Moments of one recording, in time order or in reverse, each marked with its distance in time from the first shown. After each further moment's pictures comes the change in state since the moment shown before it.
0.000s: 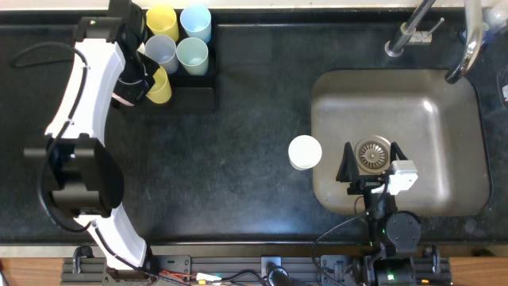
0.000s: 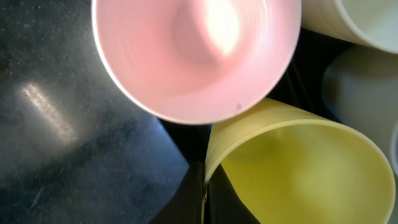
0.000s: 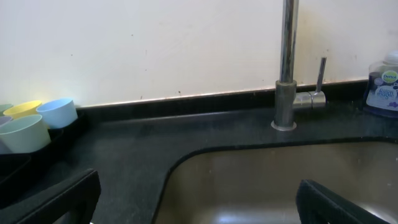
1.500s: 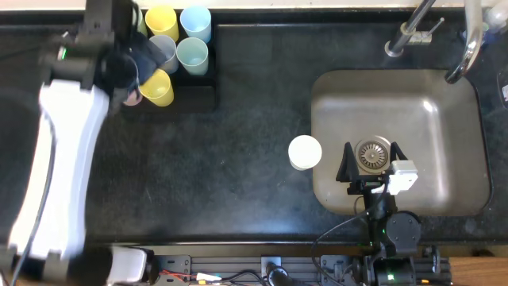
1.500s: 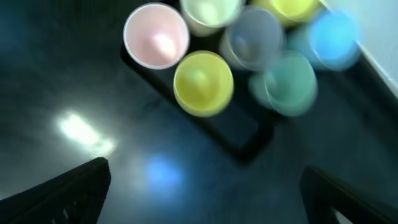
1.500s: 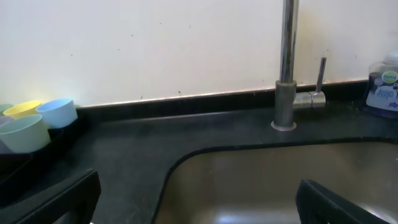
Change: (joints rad) left arm -0.181 -0.483 -0.011 -0.073 -0.113 0.230; right arm 0.000 0.000 0.000 0.000 0.000 0.000
